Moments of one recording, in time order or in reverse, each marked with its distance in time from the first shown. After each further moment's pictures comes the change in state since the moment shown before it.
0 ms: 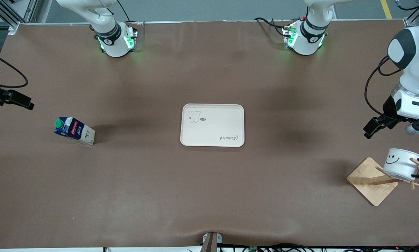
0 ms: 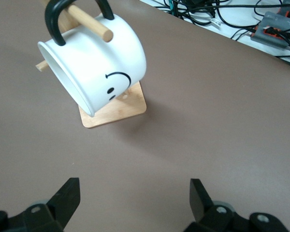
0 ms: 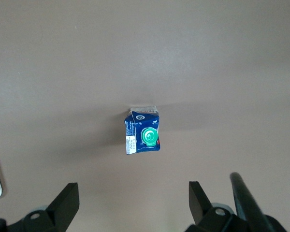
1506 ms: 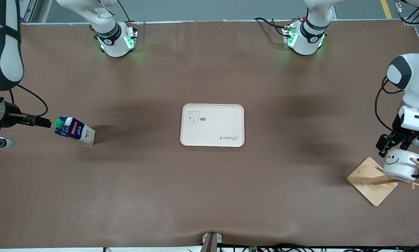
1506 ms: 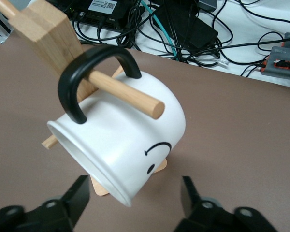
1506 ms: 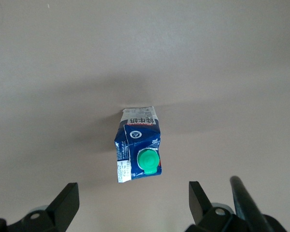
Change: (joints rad) left arm 0.107 0.162 -0.004 -0.015 0.098 0.377 0.143; right arm -0.011 0.172 -0.004 -0.009 0.001 0.066 0.000
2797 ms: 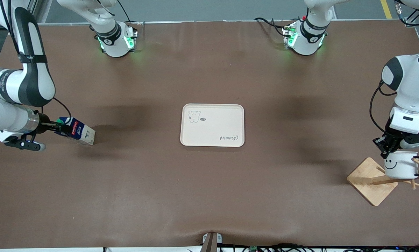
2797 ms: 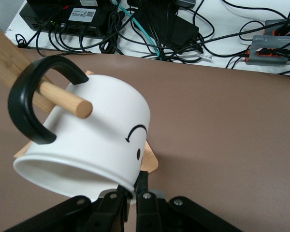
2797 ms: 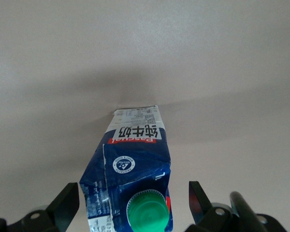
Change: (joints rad) left arm -0.015 0.009 -0.027 0.004 0.067 0.006 0.013; right arm -0.022 0.012 0.000 -0.317 0.023 0.316 0.000
